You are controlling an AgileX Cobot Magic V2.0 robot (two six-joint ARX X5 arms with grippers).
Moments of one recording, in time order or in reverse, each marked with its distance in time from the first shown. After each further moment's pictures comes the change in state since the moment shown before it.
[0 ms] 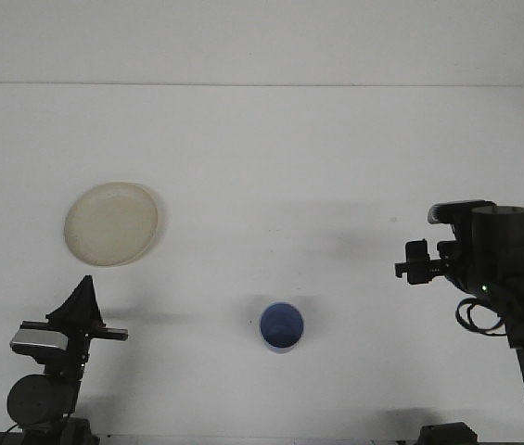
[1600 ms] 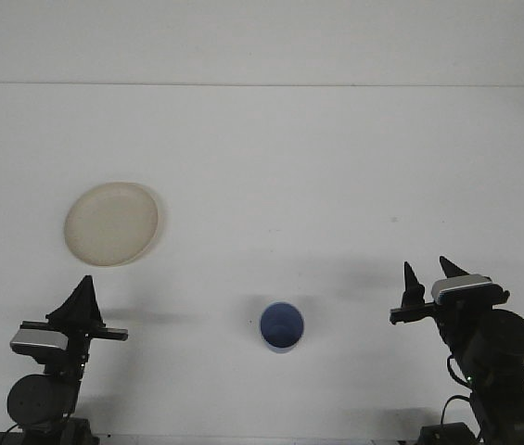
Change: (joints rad) left arm 0.000 0.000 0.000 0.000 0.000 0.000; right arm 0.000 -0.556 -0.729 0.745 -0.024 -0.029
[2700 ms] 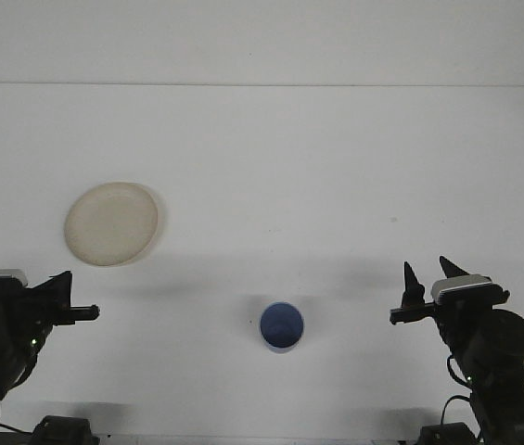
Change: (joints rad) left arm 0.000 0.635 1.043 -1.101 0.029 -0.126; right arm 0.000 0.000 0.000 0.000 0.000 -0.003
